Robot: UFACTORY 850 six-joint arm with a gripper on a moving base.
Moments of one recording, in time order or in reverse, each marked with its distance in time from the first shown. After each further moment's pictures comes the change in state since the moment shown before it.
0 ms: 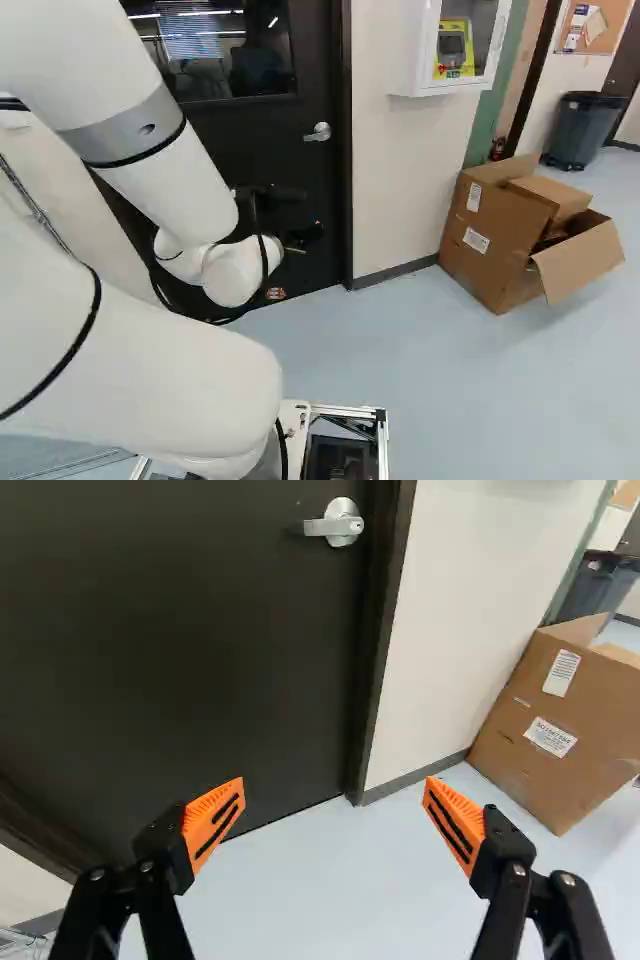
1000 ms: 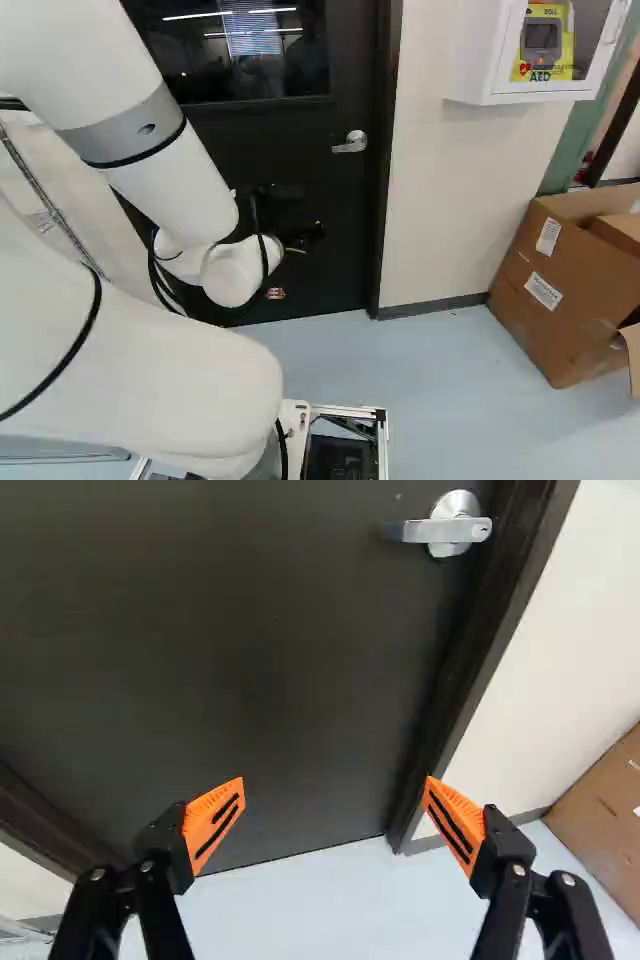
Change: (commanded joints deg) arm 0.0 0.0 0.0 0.0 0.0 0.0
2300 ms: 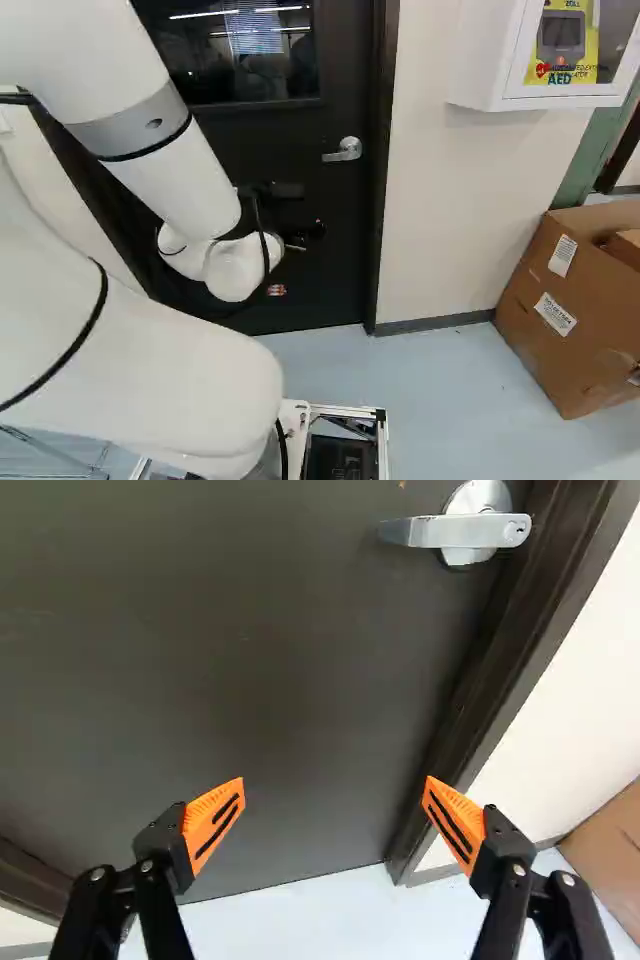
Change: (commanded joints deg) arm -0.1 -2.1 -1.8 0.0 0.0 0.0
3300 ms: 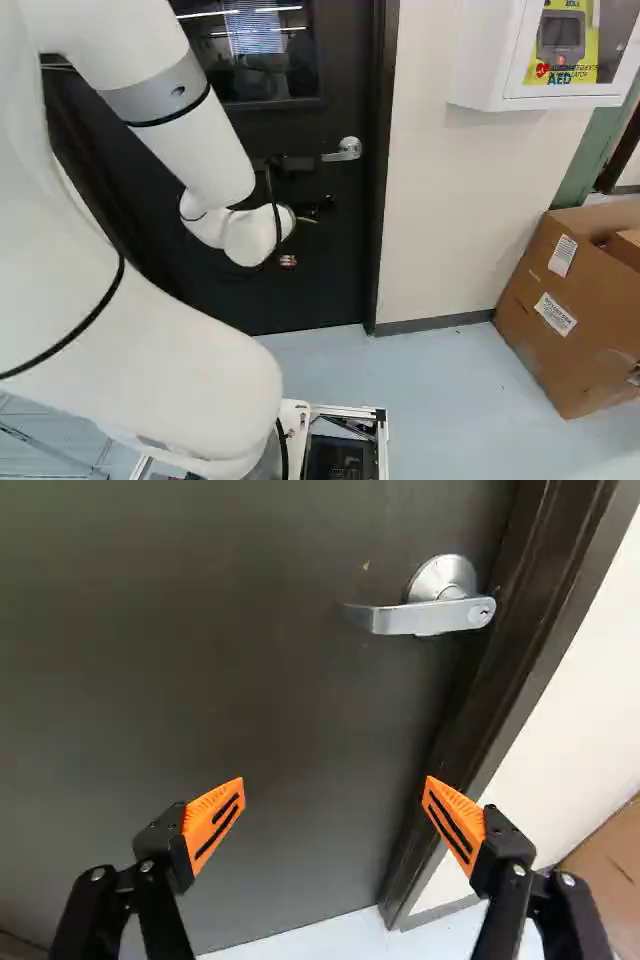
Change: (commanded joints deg) arm -3.0 -4.2 -9.4 0.0 0.0 0.0
